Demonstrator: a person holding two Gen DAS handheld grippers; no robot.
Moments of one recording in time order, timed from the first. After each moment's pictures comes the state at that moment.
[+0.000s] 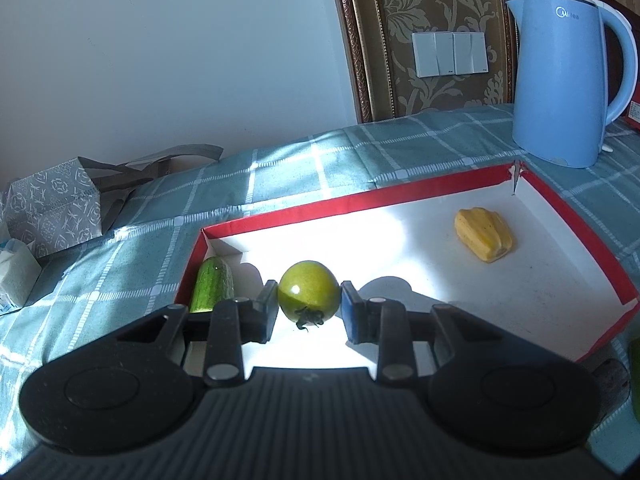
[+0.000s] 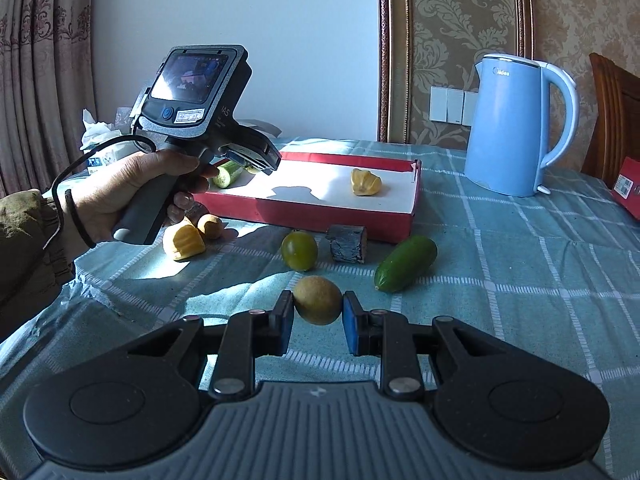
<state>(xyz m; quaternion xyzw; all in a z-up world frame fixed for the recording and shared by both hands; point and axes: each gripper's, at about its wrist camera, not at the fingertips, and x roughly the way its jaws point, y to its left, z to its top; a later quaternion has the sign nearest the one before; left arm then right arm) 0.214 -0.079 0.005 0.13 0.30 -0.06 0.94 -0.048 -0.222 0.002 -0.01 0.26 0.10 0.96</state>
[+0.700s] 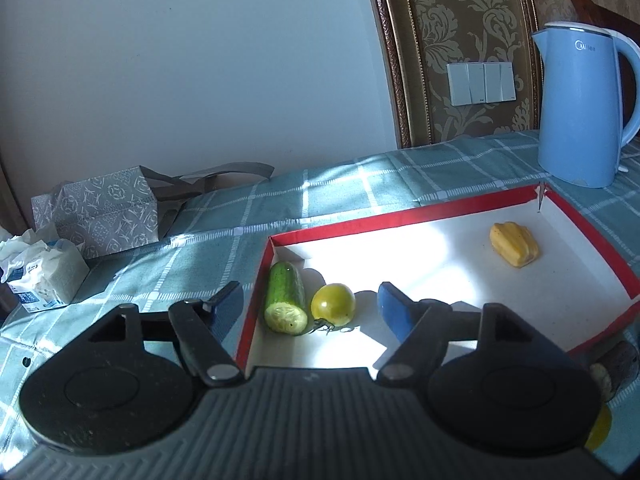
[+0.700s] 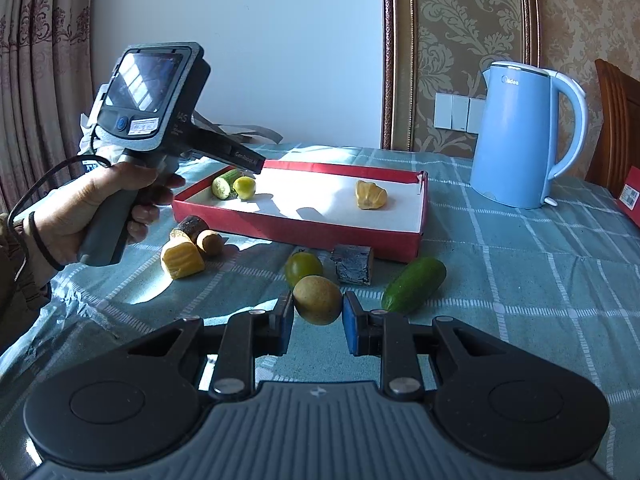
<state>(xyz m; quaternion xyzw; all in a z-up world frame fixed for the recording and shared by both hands) 0.174 -0.038 0.025 0.12 0.25 -0.01 0.96 -0.027 -0.215 0.010 -0.02 0.25 0.10 0.96</state>
